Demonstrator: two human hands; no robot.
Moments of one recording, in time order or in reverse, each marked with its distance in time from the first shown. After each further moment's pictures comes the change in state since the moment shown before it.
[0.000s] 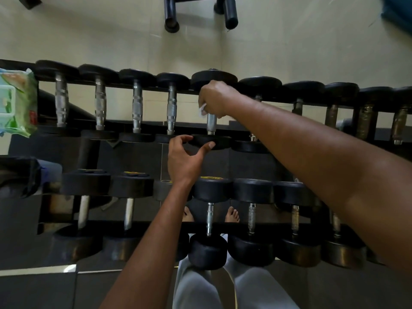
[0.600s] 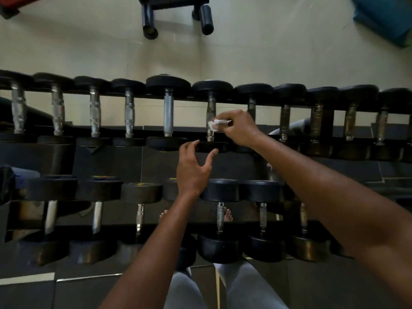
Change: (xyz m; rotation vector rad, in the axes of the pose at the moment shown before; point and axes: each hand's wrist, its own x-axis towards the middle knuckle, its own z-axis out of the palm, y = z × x) left_hand -0.080 0.055 0.111 0.098 -0.094 0.184; right_hand -0.147 0.143 0.065 0.694 0.283 0.189
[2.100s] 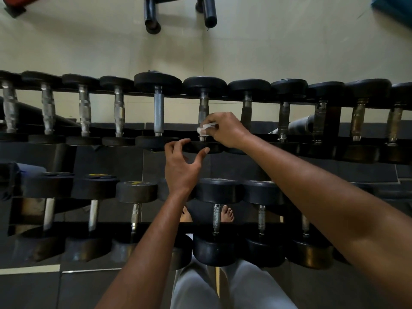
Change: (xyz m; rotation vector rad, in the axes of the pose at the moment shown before) left_hand 0.008 0.002 0.018 0.050 0.050 -0.096; right_hand 0.021 0.031 0.013 -0.032 -0.132 -0.077
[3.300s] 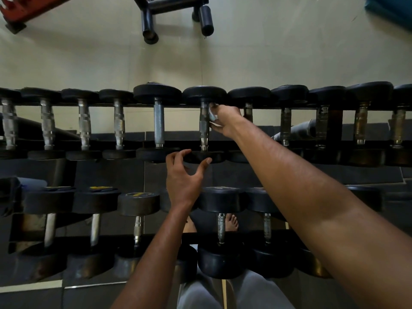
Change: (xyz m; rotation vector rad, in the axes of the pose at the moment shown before) left_hand 0.001 0.002 -0.004 -0.029 0.005 0.011; right_hand 0.066 -0.016 -0.008 1.142 0.251 0.691
